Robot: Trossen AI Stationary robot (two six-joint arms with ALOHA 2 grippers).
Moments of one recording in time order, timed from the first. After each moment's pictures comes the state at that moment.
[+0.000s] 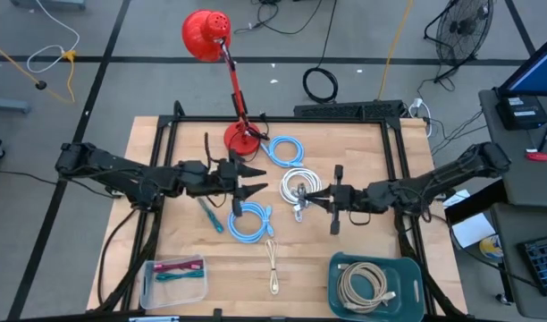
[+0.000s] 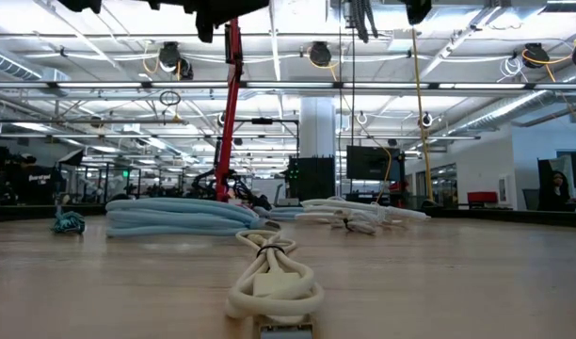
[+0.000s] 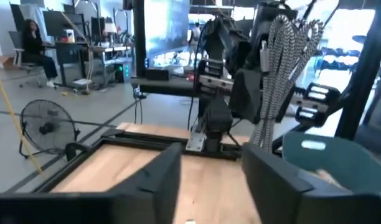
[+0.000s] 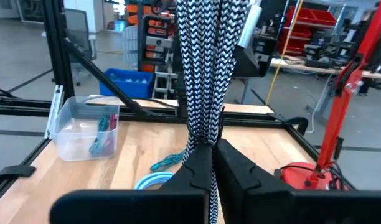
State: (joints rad) left arm -0.11 1.24 0.73 0.55 -0.23 -0.04; right arm 0.32 1.12 0.70 0.34 0.42 -0.05
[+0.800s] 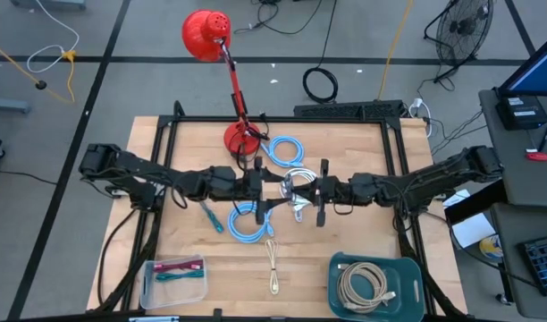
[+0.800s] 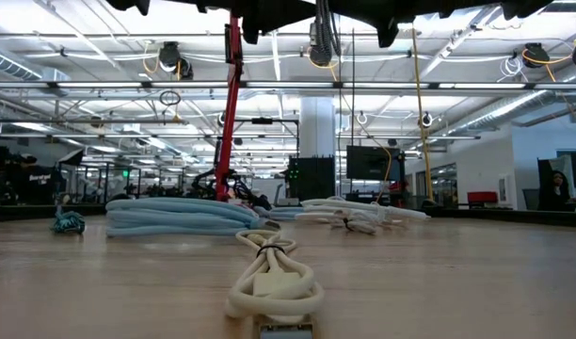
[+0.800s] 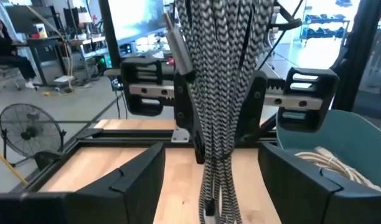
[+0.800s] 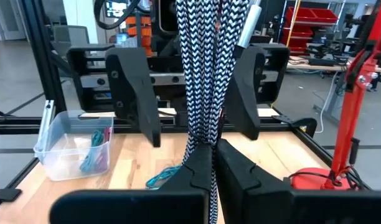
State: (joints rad) left arm -0.12 1.50 0.93 0.54 -0.16 0.03; right arm 0.19 1.26 0.70 0.53 0.28 -0.01
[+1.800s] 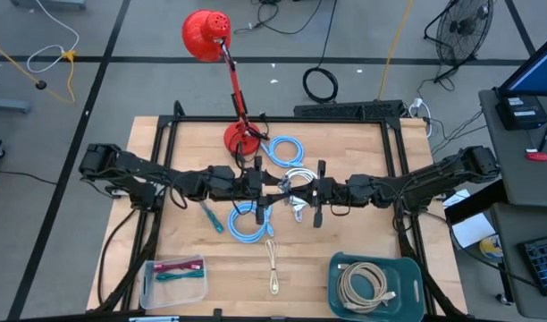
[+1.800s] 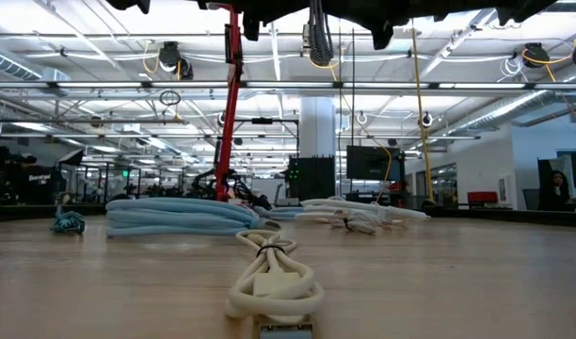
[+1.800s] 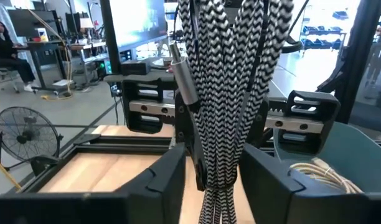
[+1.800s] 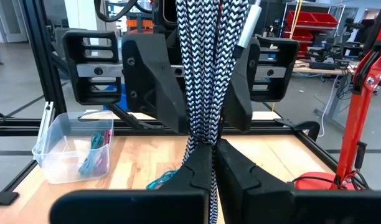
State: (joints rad) left arm -0.12 1.50 0.93 0.57 -0.16 0.02; right arm 0.19 1.30 0.70 0.59 0.28 -0.02
